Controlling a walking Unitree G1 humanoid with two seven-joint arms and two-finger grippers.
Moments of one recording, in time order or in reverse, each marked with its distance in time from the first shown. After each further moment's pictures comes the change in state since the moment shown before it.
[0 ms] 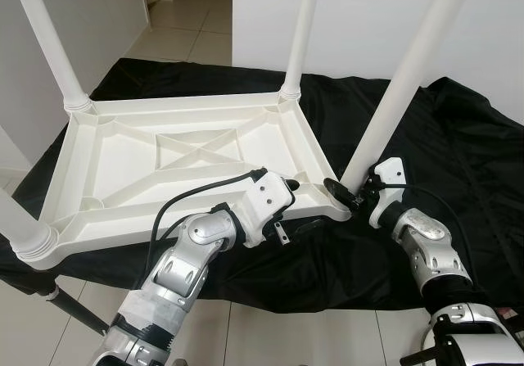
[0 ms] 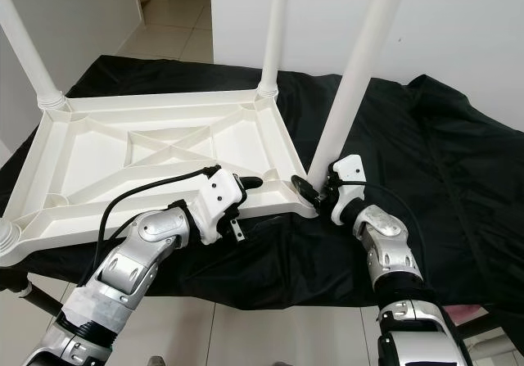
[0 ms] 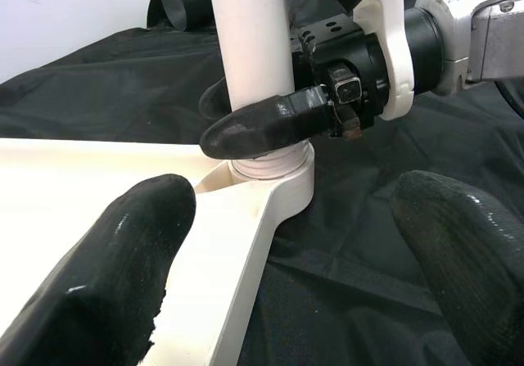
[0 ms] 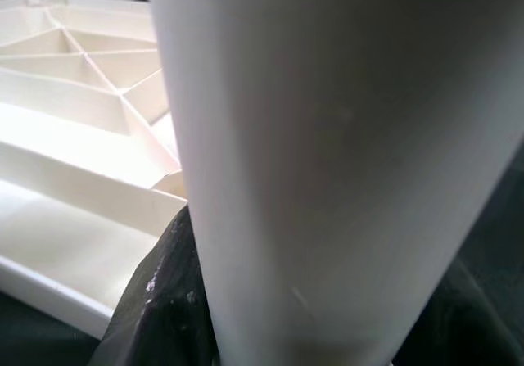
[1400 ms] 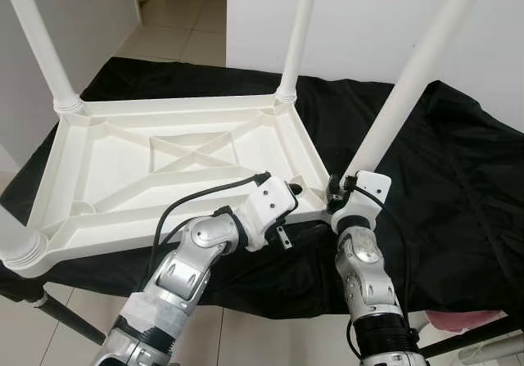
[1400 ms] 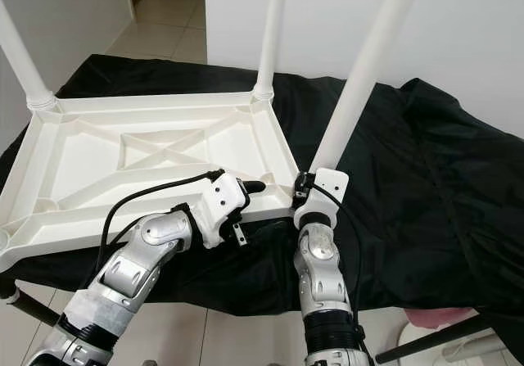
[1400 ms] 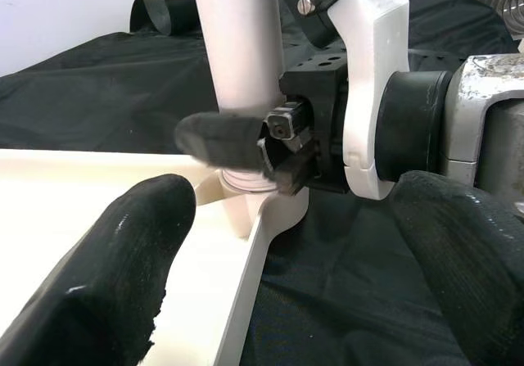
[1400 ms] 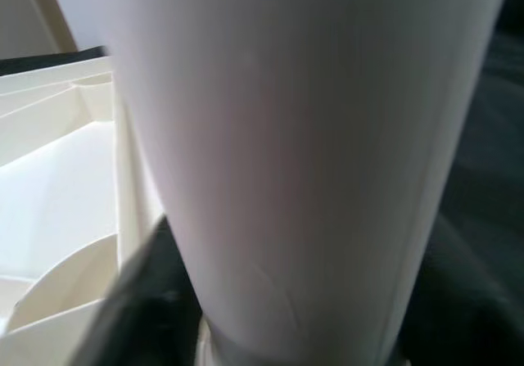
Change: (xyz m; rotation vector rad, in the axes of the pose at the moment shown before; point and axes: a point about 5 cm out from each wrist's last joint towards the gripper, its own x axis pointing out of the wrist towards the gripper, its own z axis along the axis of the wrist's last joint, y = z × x) left arm 0.002 -0.005 -0.002 -0.002 0.006 -0.018; right arm 0.013 0.070 0.001 0.261 -0.060 -0.692
